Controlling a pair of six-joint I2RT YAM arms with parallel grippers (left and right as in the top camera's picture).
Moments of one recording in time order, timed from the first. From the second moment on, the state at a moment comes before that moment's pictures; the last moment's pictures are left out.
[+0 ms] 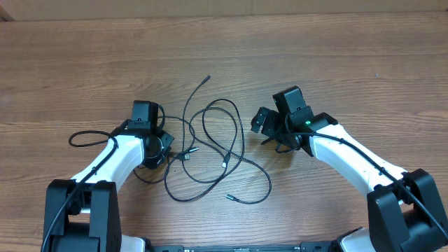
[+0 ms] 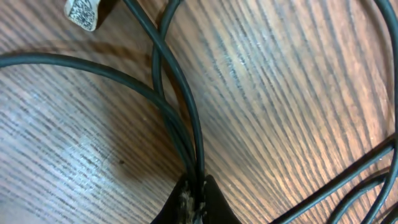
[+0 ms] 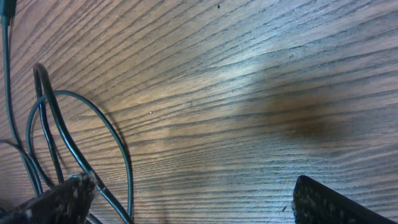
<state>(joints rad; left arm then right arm) -0.08 1.62 0.79 -0.50 0.02 -1.04 0.42 1.63 0.96 -0.45 -0.08 0.80</state>
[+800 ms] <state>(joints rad) -0.09 1.63 0.79 -0.43 -0.02 -1.04 0.42 1.63 0.96 -0.45 -0.08 0.80</state>
